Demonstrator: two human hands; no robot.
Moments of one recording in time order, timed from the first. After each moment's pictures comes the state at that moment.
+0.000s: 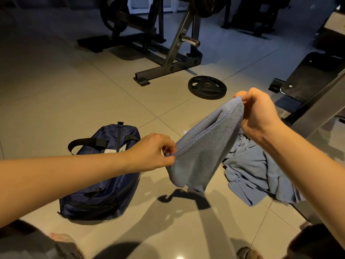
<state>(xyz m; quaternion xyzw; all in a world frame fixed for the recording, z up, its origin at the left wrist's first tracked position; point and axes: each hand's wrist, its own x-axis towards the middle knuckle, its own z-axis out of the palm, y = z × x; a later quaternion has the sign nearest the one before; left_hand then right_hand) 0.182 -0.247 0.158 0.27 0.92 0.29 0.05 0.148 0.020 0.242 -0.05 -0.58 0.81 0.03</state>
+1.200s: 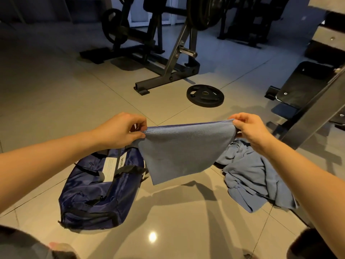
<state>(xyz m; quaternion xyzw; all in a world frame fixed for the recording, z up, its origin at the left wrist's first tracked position) 0.139 -0.324 0.205 0.26 0.95 0.20 -0.01 0.126 0.069 0.197 -0.08 -0.85 0.53 0.02</state>
